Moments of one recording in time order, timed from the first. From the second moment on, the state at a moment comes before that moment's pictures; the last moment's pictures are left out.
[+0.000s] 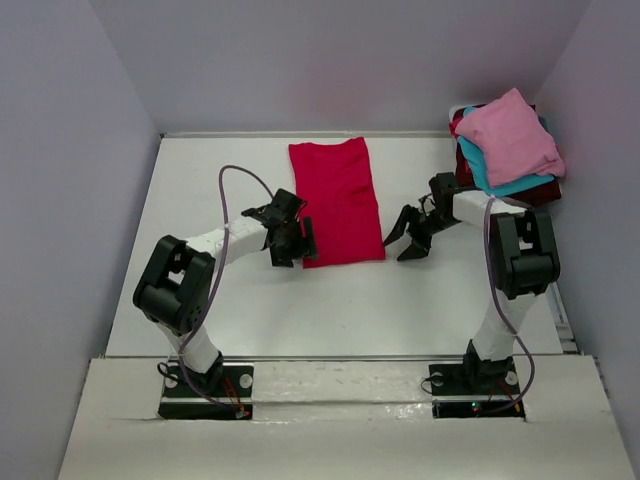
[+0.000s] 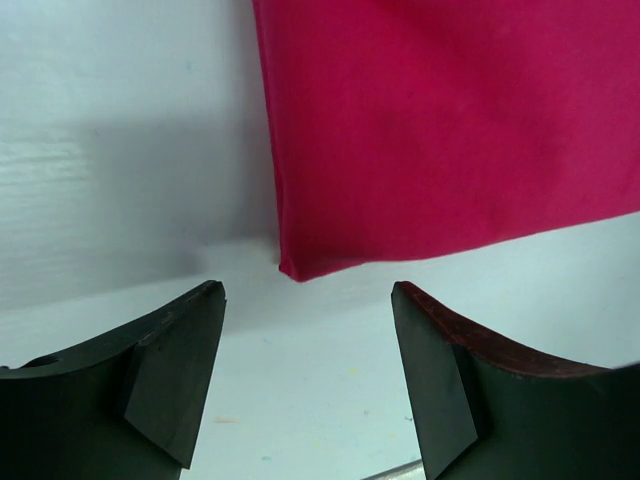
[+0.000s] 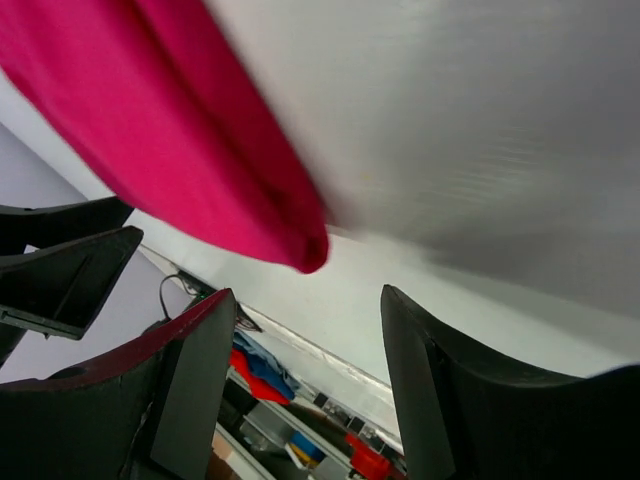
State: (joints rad) left arm -0.52 1.69 1.08 -0.48 0.09 -0.67; right arm 0.12 1.90 1.25 -0.70 -0.65 0.62
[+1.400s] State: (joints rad) left arm -0.45 1.75 0.96 -0.15 0.33 -0.78; right arm 0.12 1.99 1.13 -0.42 -0.86 0.67
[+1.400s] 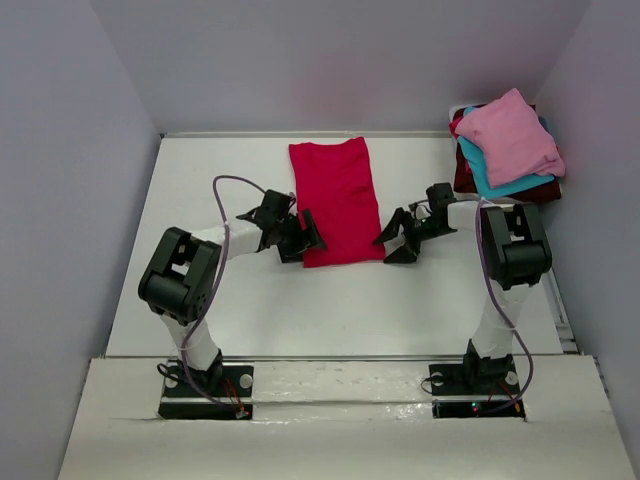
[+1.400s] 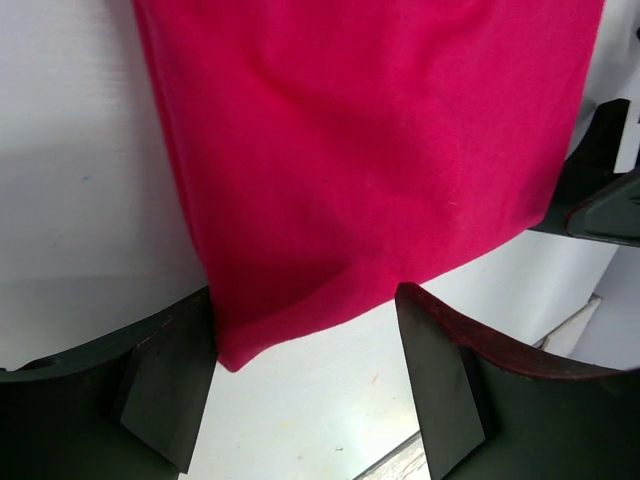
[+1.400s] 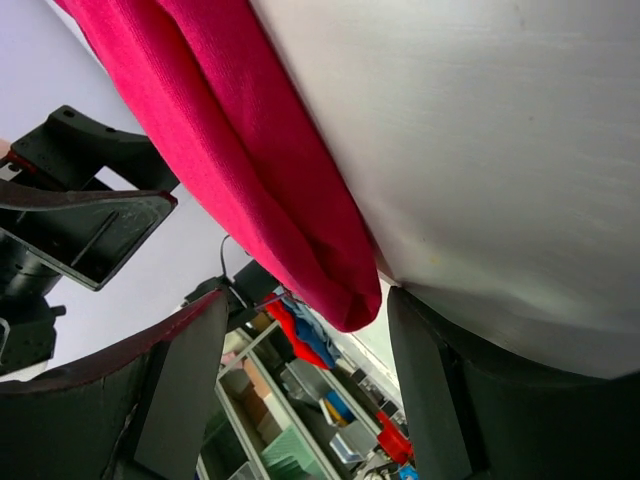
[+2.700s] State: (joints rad) left arm -0.46 1.65 0.75 0.02 0.40 -0.88; right arm 0.12 2.02 1.14 -0.34 -0.84 0.65
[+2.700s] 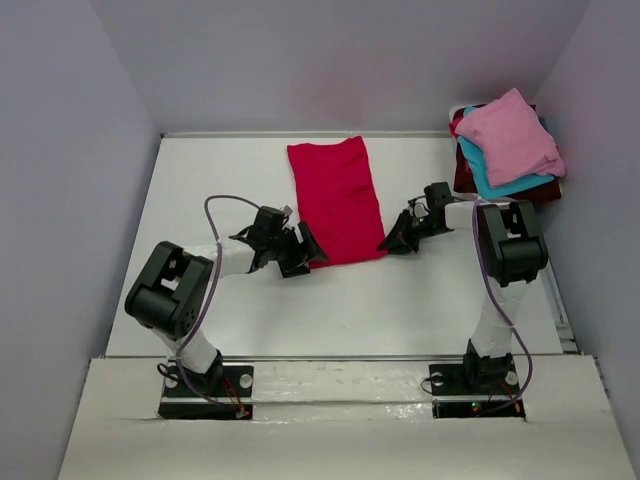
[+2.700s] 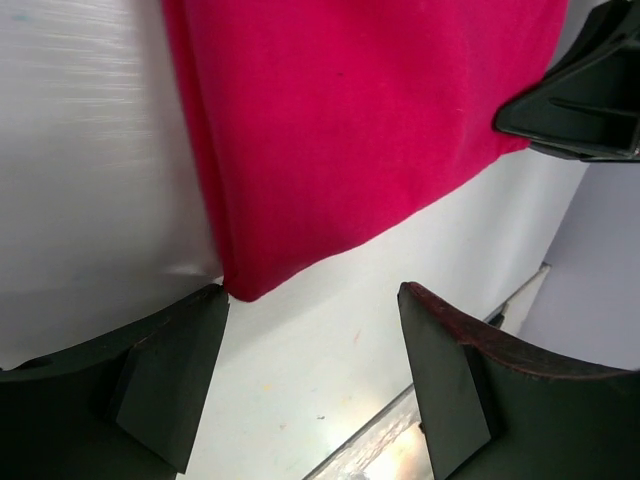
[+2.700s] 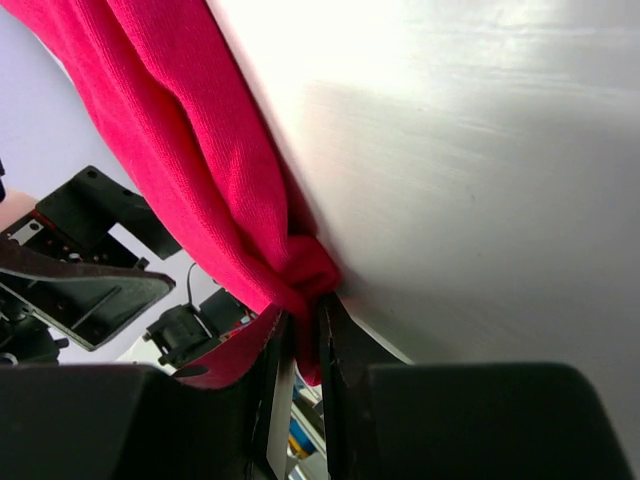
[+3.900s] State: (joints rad) left arm -0.46 1.67 0.75 0.06 0.42 -0.94; right arm 0.12 2.05 1.19 -0.39 -0.83 0.63
